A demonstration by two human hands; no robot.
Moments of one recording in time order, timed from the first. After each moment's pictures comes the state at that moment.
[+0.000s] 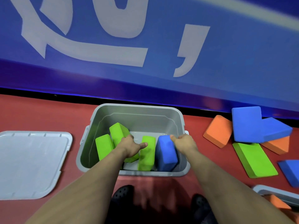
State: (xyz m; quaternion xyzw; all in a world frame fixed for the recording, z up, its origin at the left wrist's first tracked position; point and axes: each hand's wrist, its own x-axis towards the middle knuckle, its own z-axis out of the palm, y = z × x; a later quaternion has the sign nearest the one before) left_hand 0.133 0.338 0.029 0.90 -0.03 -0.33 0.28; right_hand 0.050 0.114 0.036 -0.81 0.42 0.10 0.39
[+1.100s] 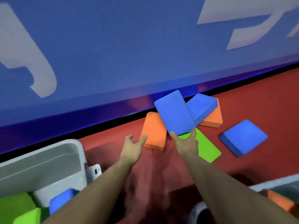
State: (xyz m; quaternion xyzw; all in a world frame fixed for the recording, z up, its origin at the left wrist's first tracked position) left_hand 0.083 -0.093 -0.043 0.80 -0.08 -0.38 0.46; right_hand -0.051 -0.235 -0.040 -0.59 0.65 -0.13 0.46
